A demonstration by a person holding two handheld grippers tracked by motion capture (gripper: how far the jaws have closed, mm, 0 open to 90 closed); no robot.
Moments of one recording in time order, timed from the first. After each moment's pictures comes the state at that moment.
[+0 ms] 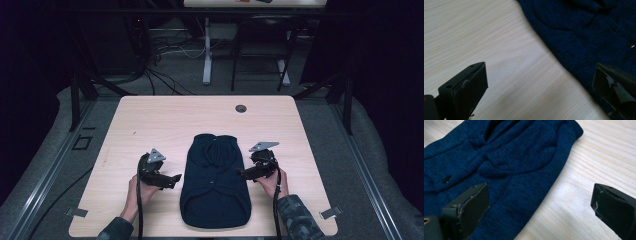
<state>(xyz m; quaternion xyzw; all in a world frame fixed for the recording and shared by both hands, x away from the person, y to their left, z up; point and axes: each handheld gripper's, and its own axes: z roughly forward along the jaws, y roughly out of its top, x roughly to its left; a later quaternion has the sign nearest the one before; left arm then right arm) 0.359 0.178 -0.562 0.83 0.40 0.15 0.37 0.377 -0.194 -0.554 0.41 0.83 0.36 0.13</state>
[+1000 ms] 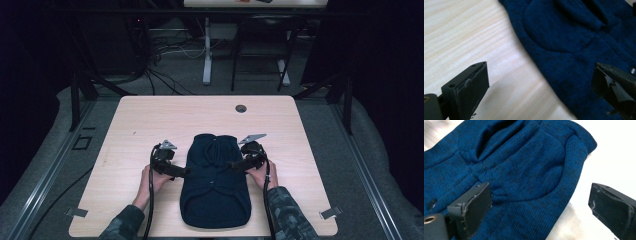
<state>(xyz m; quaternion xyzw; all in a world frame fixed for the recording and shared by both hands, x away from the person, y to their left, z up) 0.402 0.153 -0.568 0.83 0.41 0.08 0.37 0.411 -0.169 -0.561 0.40 0.84 0.35 0.11</state>
